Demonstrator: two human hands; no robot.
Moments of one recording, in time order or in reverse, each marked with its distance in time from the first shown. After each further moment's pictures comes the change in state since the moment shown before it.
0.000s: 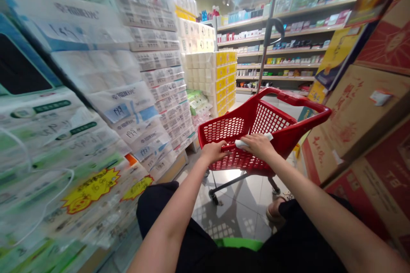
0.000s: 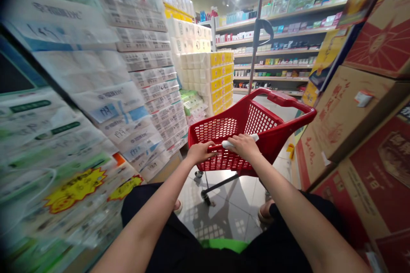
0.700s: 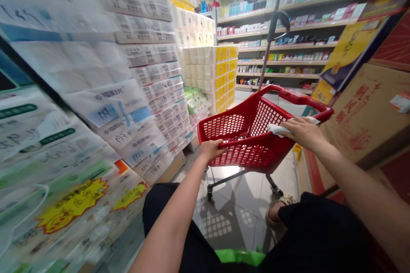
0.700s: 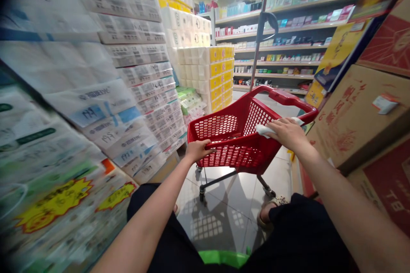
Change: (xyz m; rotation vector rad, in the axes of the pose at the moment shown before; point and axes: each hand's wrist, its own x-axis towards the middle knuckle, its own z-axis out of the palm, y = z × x) left_hand 0.045 -0.028 0.016 0.022 0.089 -0.039; right_hand -0.019 0.168 -0.018 -0.156 0.035 0.079
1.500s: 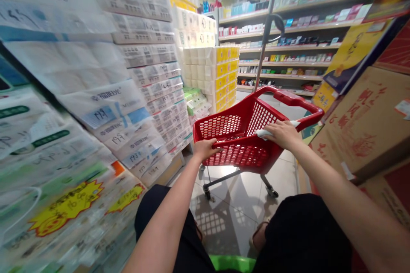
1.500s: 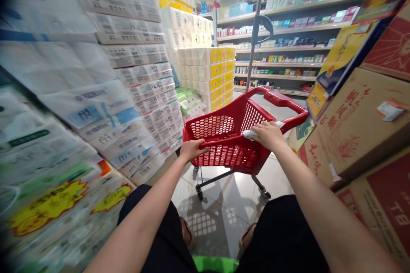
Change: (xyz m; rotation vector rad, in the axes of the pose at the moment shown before) left_hand 0.011 -0.013 -0.008 -0.008 -0.018 -0.105; right_hand 0.043 -0.036 0.026 0.023 -0.026 -0.032
